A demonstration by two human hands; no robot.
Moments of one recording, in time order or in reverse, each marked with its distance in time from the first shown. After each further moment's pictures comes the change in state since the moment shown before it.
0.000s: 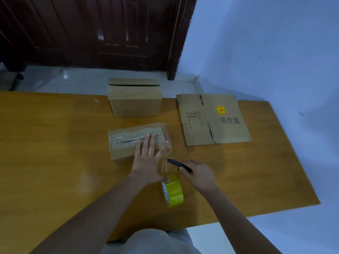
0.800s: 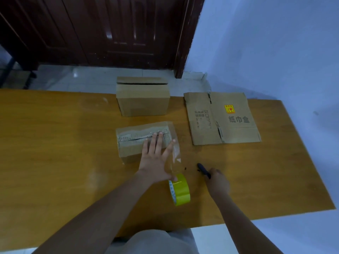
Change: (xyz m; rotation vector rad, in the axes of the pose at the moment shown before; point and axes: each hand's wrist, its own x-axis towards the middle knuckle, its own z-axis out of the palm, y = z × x) left_hand 0.002 -0.002 -0.002 0.000 -0.036 -0.001; right_hand -0.006 0.047 0.040 -0.029 -0.065 0.503
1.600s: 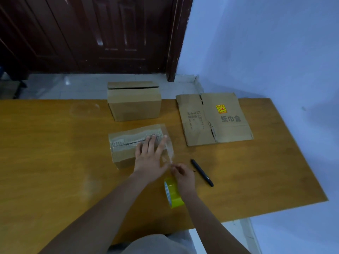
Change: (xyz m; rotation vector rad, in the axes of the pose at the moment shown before) left_hand 0.002 0.001 -0.001 -0.179 0.199 -0.046; right_hand -0.035 -0.086 0.013 1.076 -0.045 -0.080
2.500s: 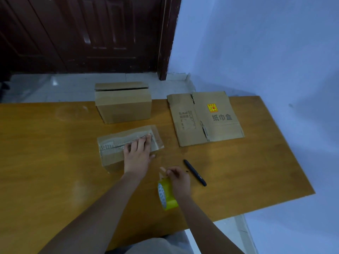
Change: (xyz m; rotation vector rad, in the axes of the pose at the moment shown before) left_hand 0.022 -0.012 0.020 0.170 0.386 -0.036; right_hand -0.005 0.000 -0.006 0.004 0.064 -0.007
